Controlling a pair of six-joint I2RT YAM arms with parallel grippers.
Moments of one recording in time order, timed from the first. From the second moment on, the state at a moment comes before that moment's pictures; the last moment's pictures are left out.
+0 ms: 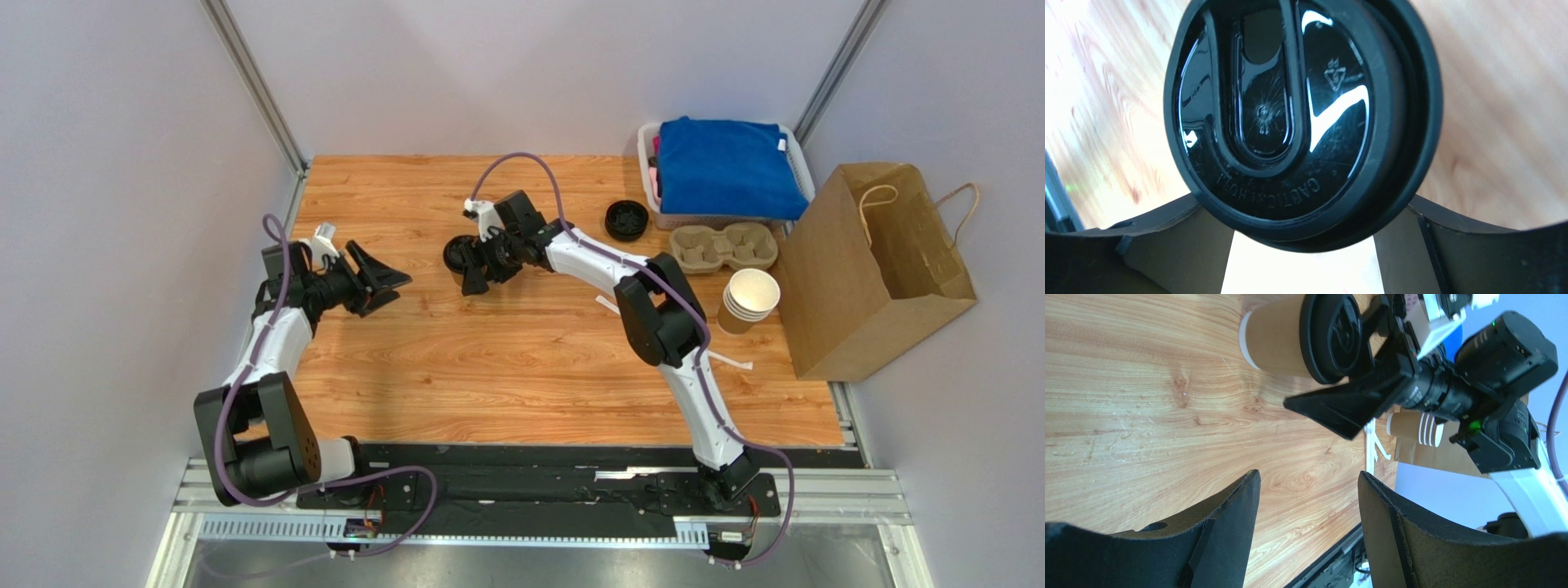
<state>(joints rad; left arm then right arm) 0.28 1.31 0.75 -0.17 0.88 -0.59 0.68 2.33 1.87 -0.35 -0.47 0.11</state>
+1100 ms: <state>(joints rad) 0.20 1.18 0.78 -0.24 0.90 -0.37 0.15 1.53 1.90 -0.74 -0.42 -0.08</state>
